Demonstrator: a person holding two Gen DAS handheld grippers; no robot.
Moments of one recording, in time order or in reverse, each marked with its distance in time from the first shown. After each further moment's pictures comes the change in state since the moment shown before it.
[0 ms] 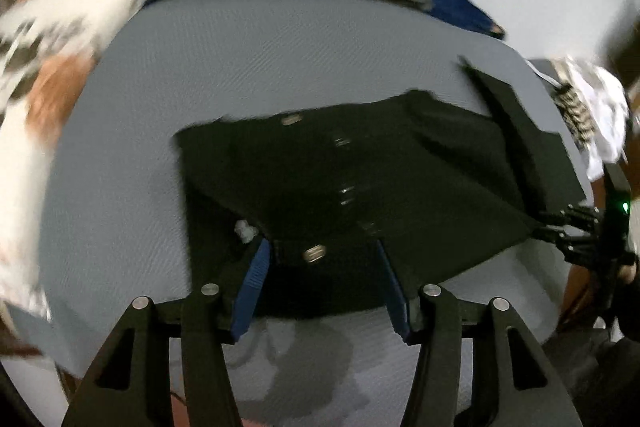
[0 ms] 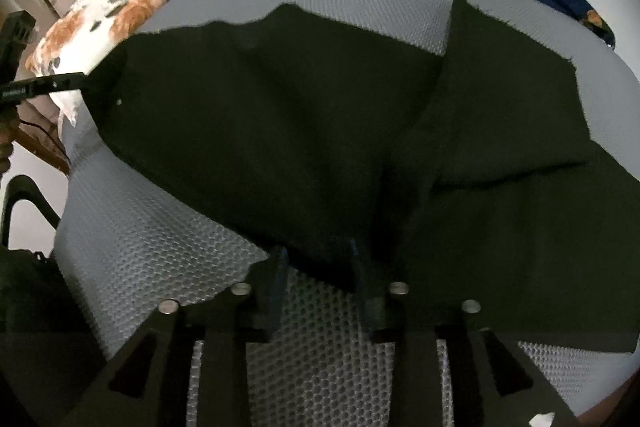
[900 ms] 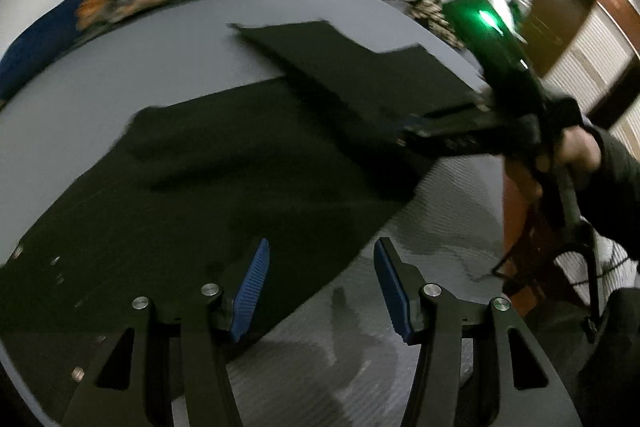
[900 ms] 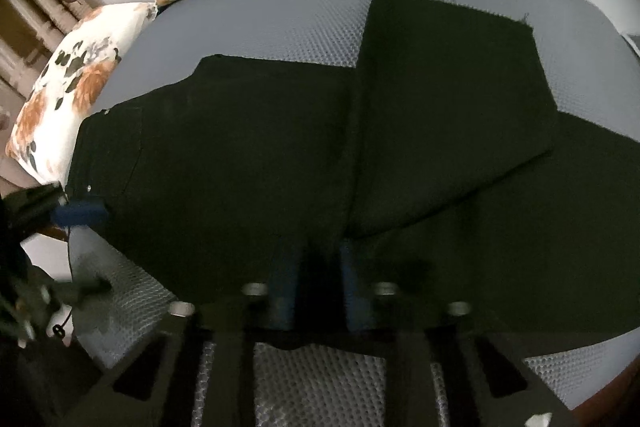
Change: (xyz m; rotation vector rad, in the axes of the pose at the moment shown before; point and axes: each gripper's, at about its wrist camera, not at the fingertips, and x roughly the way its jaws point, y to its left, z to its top) left arm 0.064 -0.196 -0.002 0.469 0.040 -0.312; right arm 0.002 -0.061 0.030 0.251 -0.006 0.003
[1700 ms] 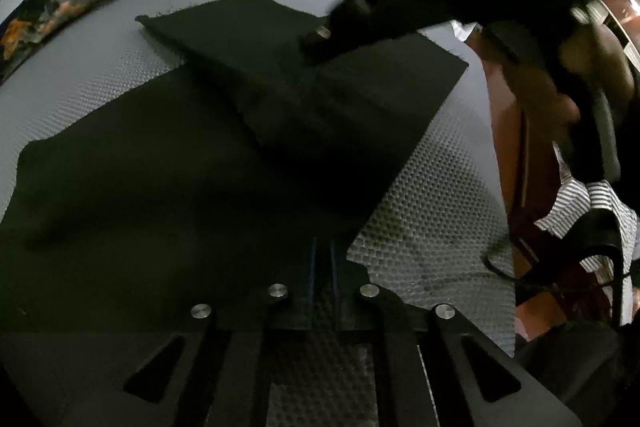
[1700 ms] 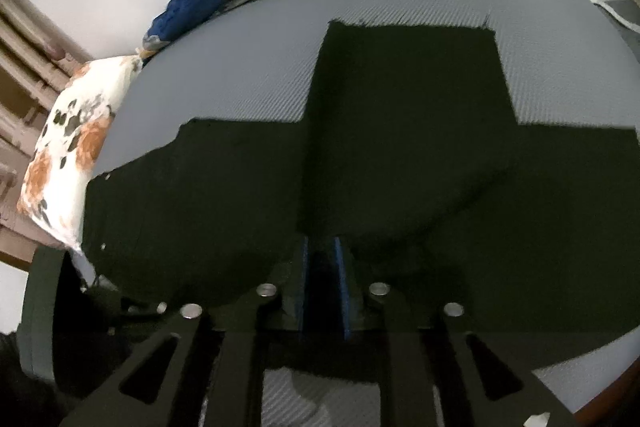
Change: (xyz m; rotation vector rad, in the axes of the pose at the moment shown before) left arm 0.080 -0.042 0.018 0.096 0.048 -0.067; right arm -0.020 -0.040 0.039 0.120 -0.063 0.028
